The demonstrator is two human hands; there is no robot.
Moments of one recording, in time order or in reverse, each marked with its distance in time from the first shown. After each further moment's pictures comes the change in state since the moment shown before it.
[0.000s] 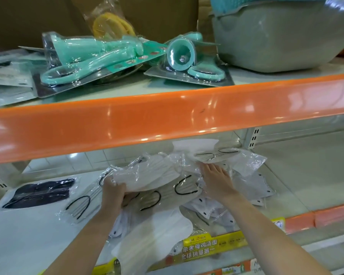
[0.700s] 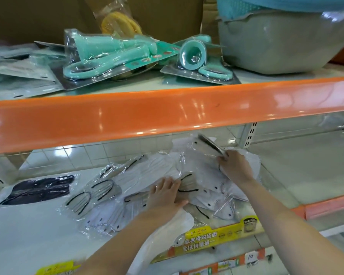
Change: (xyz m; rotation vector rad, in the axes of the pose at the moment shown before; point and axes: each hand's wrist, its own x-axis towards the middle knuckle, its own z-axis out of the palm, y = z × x) left_hand -0.070 -0.008 0.068 1.131 -0.599 0.645; right_hand 0.002 0.029 -0.046 0.374 0.194 0.394
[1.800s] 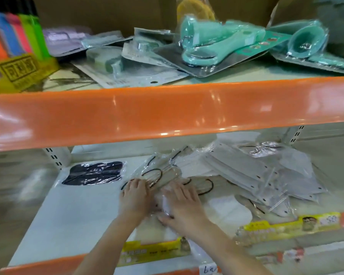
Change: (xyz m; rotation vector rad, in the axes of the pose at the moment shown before) left_hand -0.075 -0.196 -0.004 -0.043 0.200 -0.412; right_hand -0.170 -0.167 0.164 -0.381 -0.411 -0.644
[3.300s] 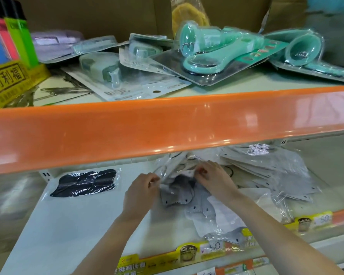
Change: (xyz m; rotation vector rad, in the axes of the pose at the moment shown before) left_hand 0.017 0.029 -0.032 -0.474 0.073 0.101; right_hand 0.025 0.097 -0.054 0.356 0.312 0.152
